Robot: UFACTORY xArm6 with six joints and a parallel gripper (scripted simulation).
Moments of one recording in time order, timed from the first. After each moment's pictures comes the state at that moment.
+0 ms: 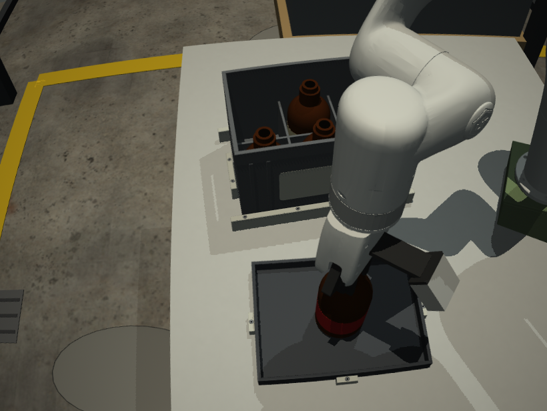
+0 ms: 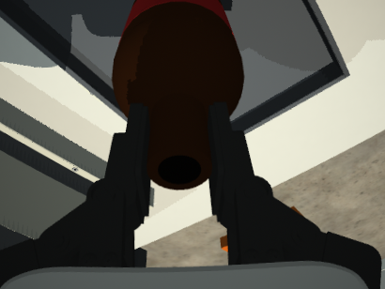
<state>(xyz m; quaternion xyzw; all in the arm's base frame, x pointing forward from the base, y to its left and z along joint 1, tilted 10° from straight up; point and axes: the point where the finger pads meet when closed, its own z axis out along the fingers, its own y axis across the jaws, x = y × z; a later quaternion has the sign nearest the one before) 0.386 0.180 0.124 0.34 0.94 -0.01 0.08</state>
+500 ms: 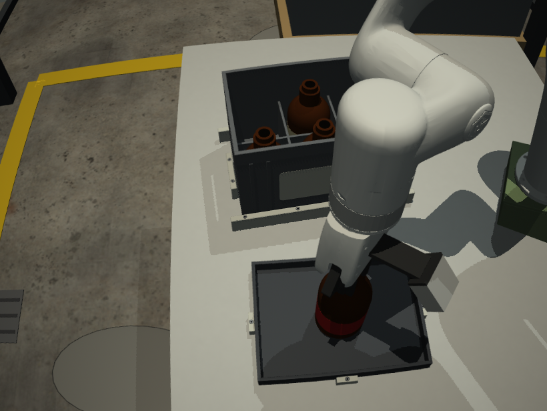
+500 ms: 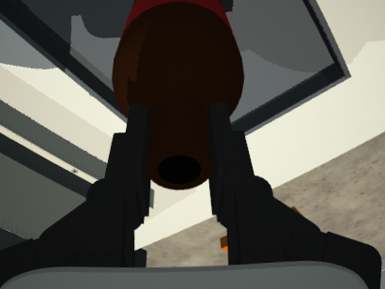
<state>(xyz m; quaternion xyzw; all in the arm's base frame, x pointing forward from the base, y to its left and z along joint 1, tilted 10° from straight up) 0.386 0.180 0.122 0.34 0.94 -0.01 0.08</state>
